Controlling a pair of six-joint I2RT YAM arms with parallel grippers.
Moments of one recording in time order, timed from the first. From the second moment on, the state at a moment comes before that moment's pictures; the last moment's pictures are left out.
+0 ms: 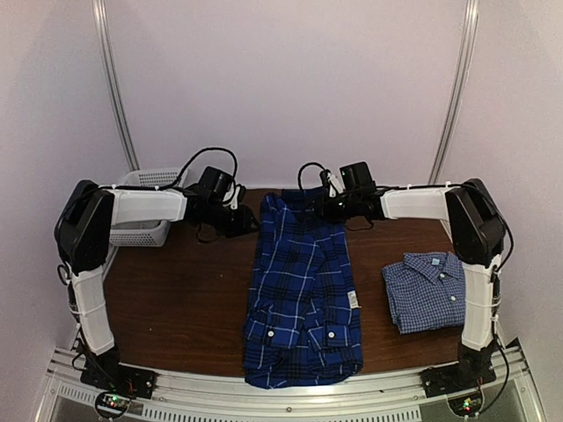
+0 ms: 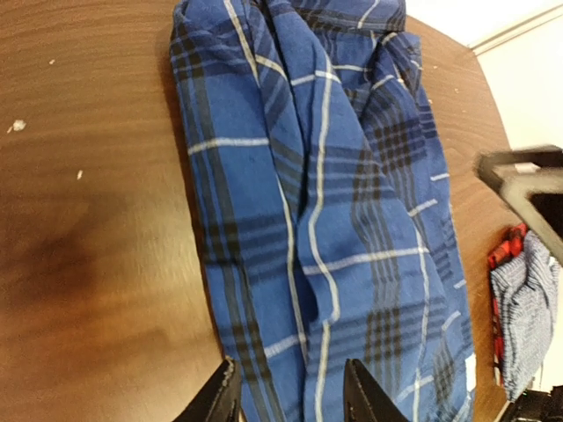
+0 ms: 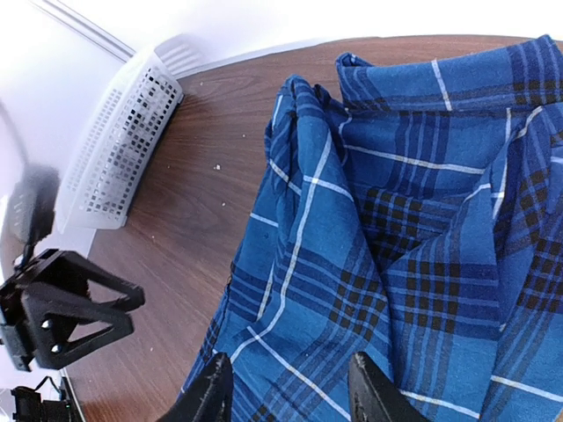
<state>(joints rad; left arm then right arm) -0.55 1.94 1.38 -0.24 0.28 -0.53 0.50 2.10 1.52 -0.01 -0.38 0.52</state>
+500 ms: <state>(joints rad) -0.48 2.33 1.80 -0.25 0.27 -0.43 0.50 2.12 1.56 -0.06 -0.36 0.44</state>
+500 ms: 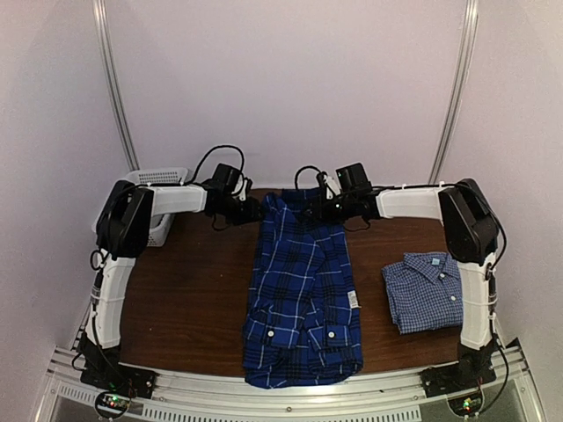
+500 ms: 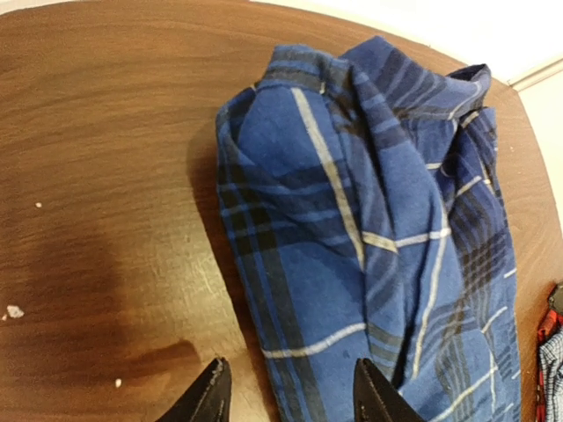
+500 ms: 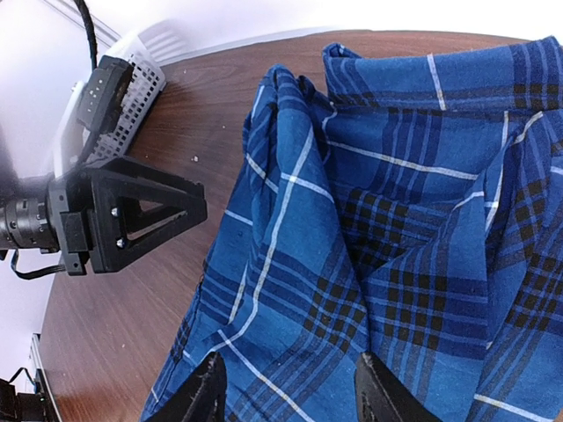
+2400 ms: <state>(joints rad) -0.40 2.00 1.41 -0.26 0.29 -0.52 0.90 1.90 1.24 -0.16 -0.21 0.44</state>
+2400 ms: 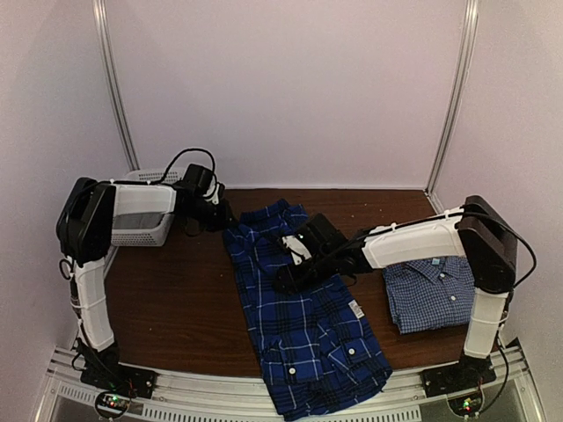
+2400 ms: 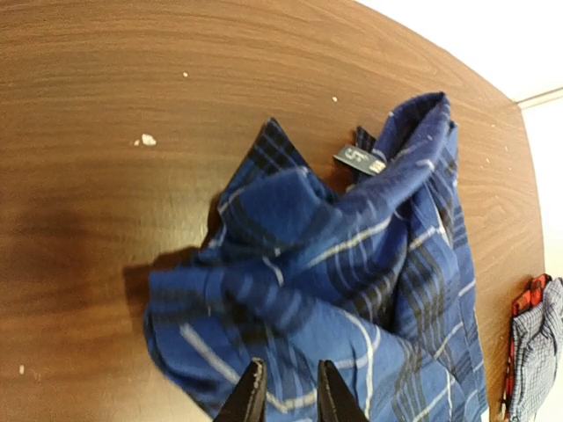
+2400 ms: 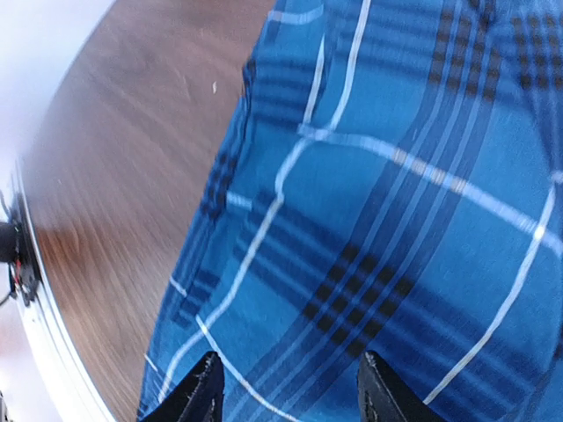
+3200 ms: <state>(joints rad) -0.39 2.29 1.76 -0.33 0.37 -0.45 1.02 1.95 1.16 -0.13 -0.19 0.41</state>
